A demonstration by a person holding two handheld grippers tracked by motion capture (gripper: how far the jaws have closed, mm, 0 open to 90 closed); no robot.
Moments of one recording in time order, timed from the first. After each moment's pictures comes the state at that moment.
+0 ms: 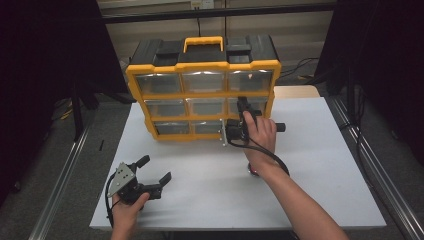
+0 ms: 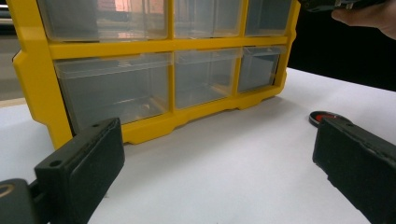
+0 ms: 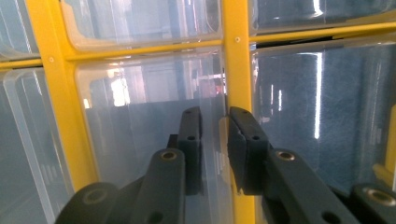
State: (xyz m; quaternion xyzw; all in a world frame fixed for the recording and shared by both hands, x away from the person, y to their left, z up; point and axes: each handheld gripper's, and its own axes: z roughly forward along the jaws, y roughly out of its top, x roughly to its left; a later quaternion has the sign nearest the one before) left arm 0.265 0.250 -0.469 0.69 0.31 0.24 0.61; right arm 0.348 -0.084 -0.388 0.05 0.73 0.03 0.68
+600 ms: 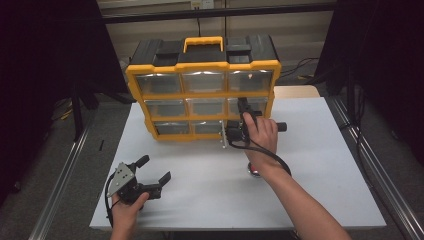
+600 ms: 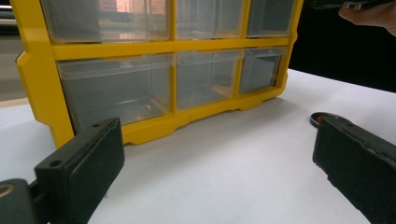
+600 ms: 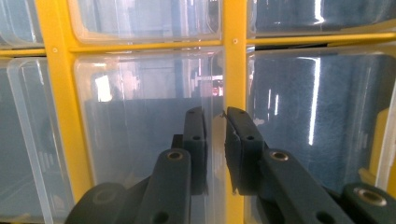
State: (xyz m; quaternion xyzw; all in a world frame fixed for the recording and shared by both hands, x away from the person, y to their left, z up) left arm 0.265 0.251 -0.469 0.69 0.32 0.24 0.61; right arm 0.342 -0.084 -0.385 0.03 0.73 0.01 0.68
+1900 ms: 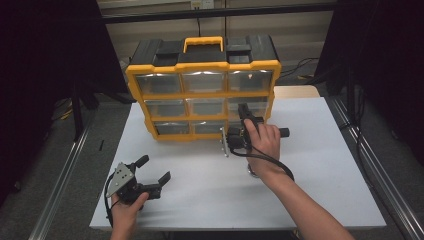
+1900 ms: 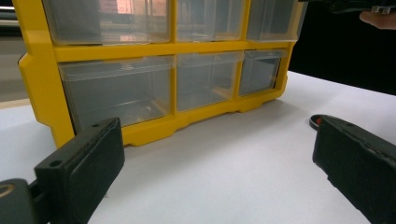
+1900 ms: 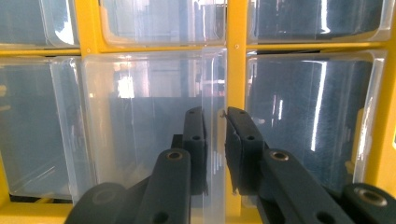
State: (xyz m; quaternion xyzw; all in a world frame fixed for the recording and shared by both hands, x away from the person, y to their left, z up) left arm 0.264 0.251 -0.468 0.69 0.31 0.24 0.61; right arm 0.322 -0.085 -0.384 0.02 0.74 0.02 0.67
